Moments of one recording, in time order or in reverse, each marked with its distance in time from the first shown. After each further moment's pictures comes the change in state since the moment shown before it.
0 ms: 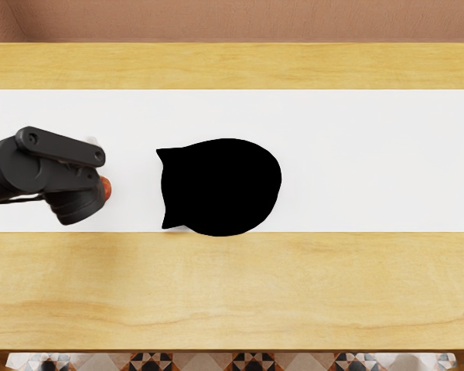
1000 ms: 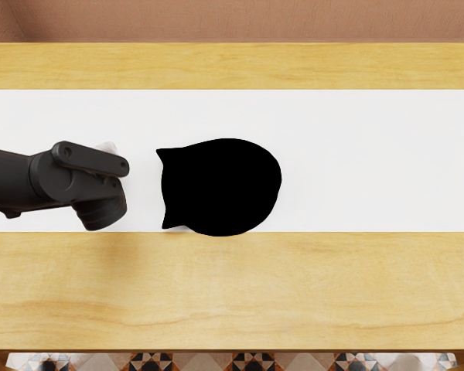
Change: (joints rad) left arm 0.076 -0.106 -0.016 0.123 -0.001 0.000 -0.001; right arm 0.004 0.000 0.001 0.000 0.000 0.000 0.000
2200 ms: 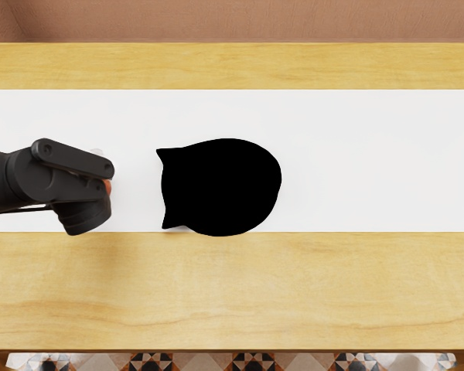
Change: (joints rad) left arm -0.058 0.059 0.047 -0.121 -0.020 -0.001 0.000; right arm 0.003 0.000 0.001 0.000 0.001 0.000 0.000
